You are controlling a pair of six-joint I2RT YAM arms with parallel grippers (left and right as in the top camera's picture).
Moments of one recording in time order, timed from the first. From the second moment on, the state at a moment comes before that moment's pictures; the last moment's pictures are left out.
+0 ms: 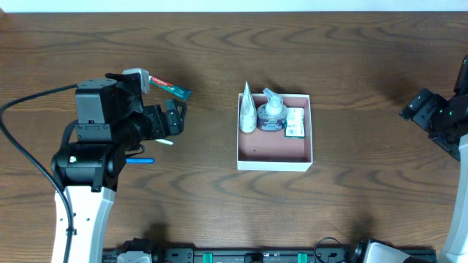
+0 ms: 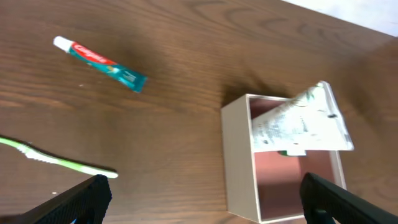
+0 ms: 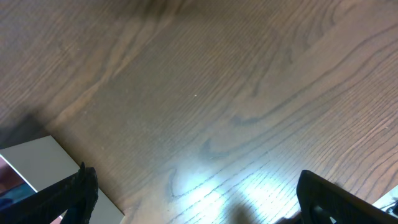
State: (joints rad) left arm -0.02 1.10 1.13 -0.83 0.36 -0.23; right arm -0.30 1.39 1.50 -1.33 0.14 0.46
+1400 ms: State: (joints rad) left arm 0.22 1.43 1.13 -1.07 -0.06 -0.94; right arm -0.30 1.39 1.50 -1.33 0.14 0.46
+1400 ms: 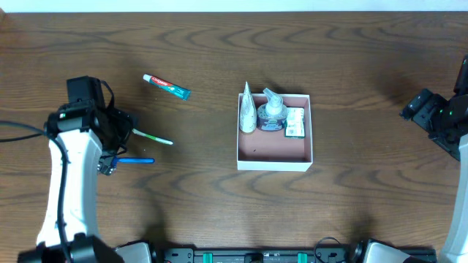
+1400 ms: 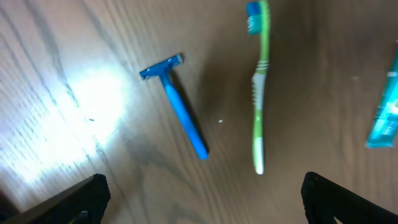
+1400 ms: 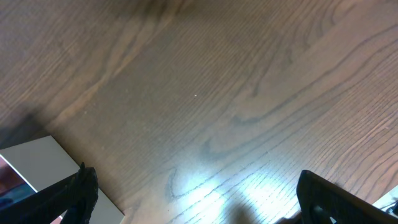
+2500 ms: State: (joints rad) left arm 0.27 1.72 1.04 -0.97 0.09 -0.94; right arm -0.30 1.39 1.50 -1.33 0.14 0.46
